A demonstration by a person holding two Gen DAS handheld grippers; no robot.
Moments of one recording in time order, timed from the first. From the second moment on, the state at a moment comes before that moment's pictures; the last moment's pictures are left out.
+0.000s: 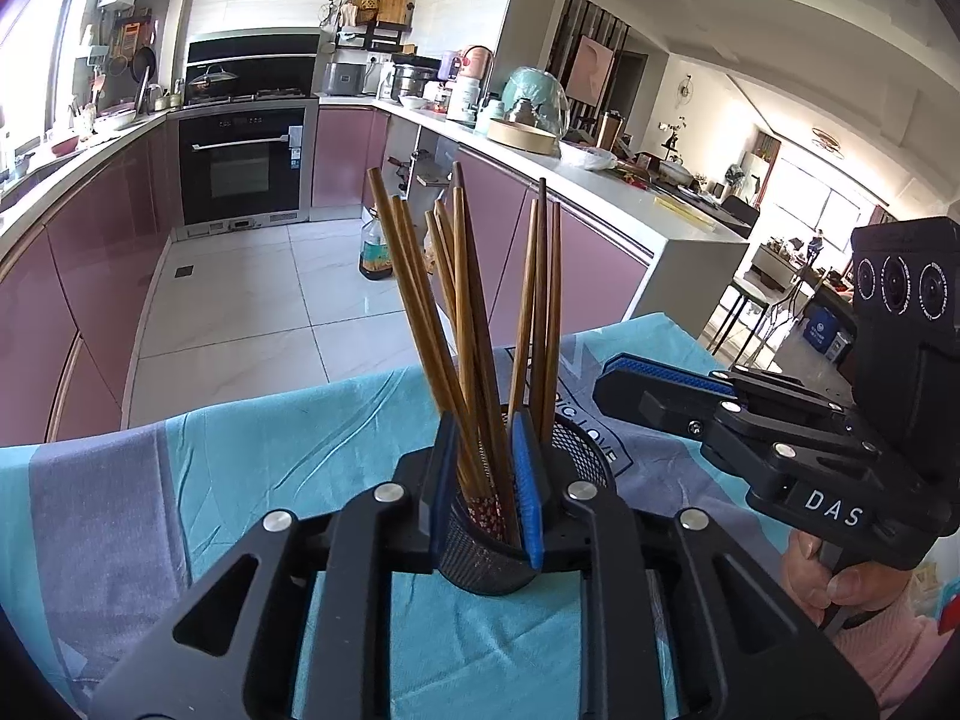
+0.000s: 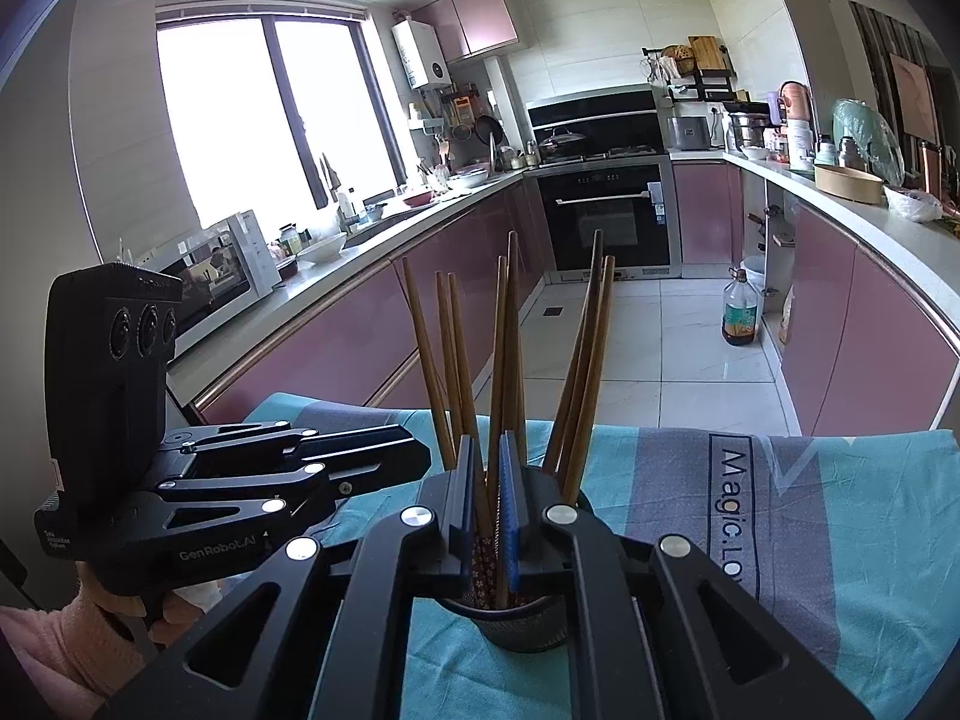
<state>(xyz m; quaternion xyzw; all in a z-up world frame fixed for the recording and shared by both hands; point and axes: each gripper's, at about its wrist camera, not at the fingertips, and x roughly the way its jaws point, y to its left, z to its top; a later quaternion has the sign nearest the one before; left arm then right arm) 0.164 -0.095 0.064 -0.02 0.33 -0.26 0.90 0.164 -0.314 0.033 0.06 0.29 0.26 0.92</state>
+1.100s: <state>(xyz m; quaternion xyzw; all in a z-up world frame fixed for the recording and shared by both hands) 0.043 -0.009 0.033 -0.04 0.17 -0.07 0.98 0.068 -0.274 -0.003 0.00 0.18 0.14 0.97</state>
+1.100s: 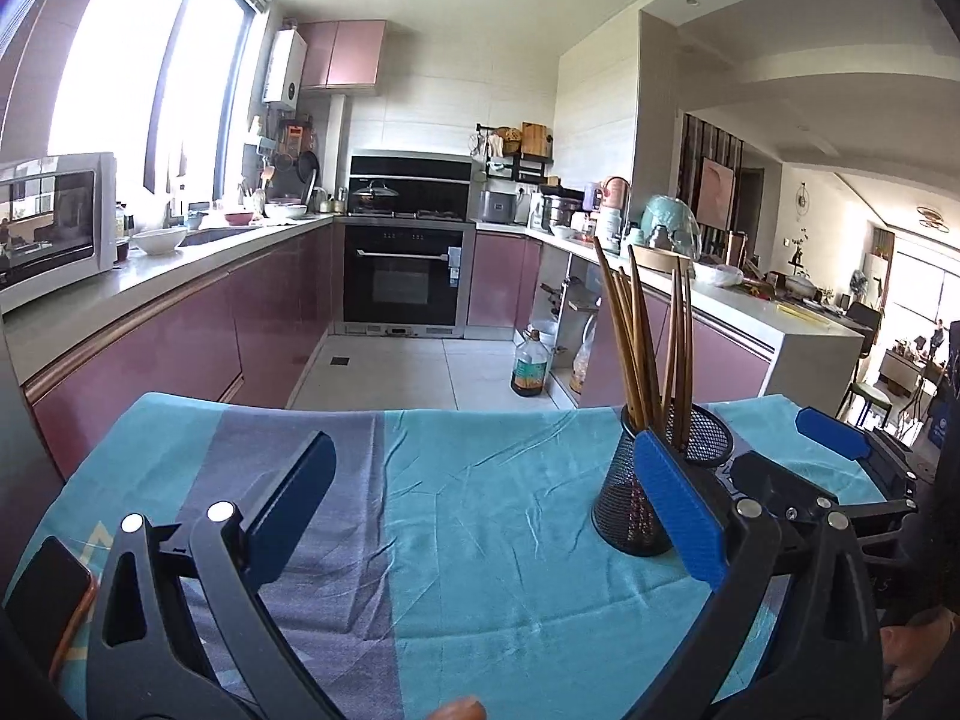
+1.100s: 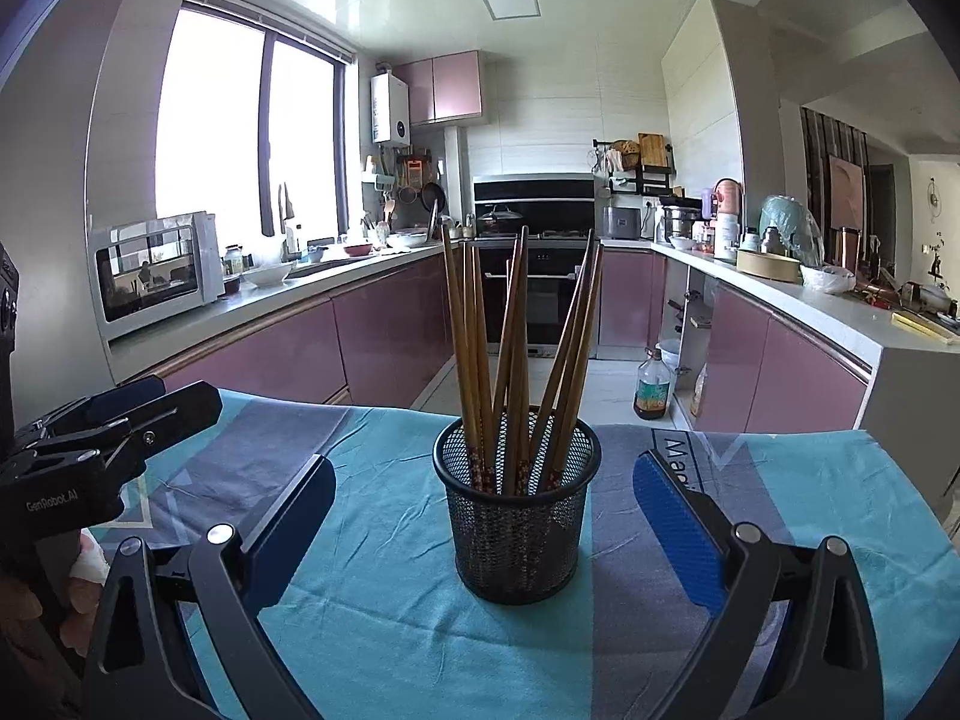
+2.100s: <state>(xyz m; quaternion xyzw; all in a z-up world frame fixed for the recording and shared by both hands) 0.011 -0.020 0.014 -0.03 0.15 -0.04 0.99 0.048 -0.273 -0.007 0.00 0.15 0.10 0.98</state>
